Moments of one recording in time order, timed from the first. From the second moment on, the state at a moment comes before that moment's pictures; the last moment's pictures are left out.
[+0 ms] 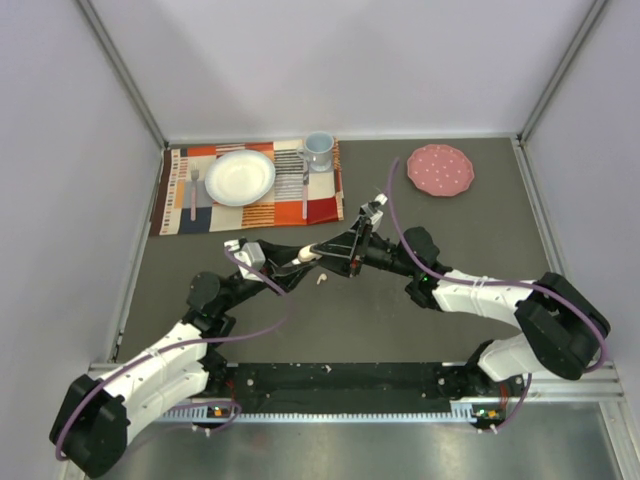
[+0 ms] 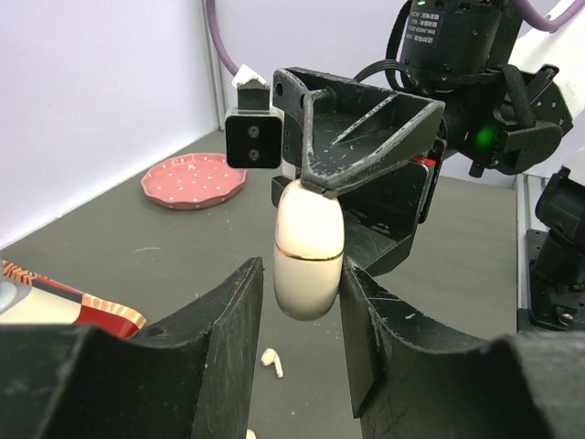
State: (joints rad) left arm -0.57 0.79 0.24 0.88 0.54 -0.17; right arm 0.80 1.38 0.60 0.91 -0.48 1.59
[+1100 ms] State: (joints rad) left arm -0.57 0.78 0.24 0.89 0.53 -0.19; right arm 0.80 1.39 0.60 0.92 -0.48 1.59
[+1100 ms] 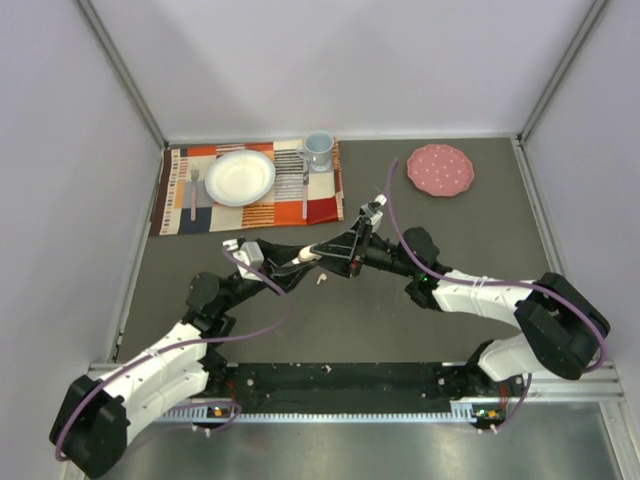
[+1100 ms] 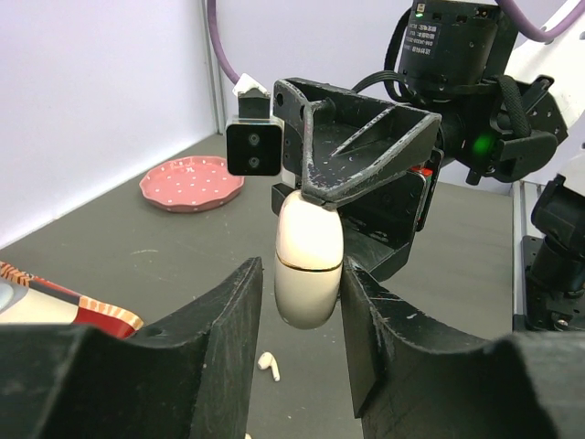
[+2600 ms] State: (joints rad) left arm -0.57 0.74 0.27 0.80 0.46 -0.26; right arm 0.82 0.99 0.89 0.10 -0.28 0.75
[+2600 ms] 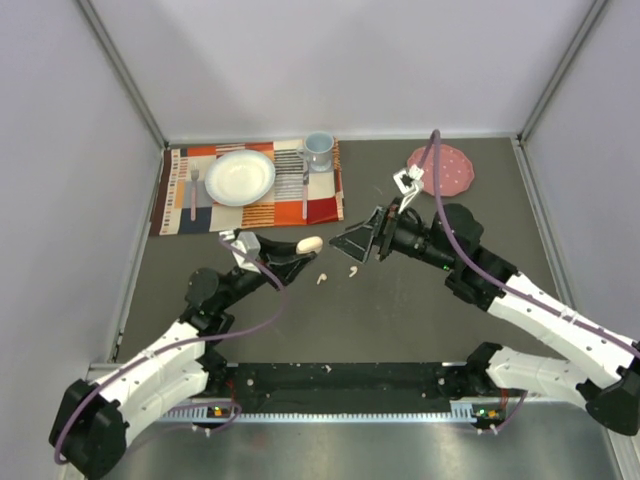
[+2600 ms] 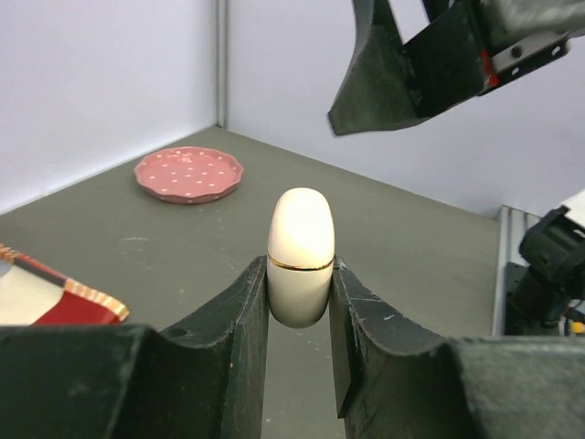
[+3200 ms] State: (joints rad) left arm -0.57 0.89 0.34 0.97 0.69 -0.41; right arm 0.87 1.04 0.94 -0.21 -0.14 0.53
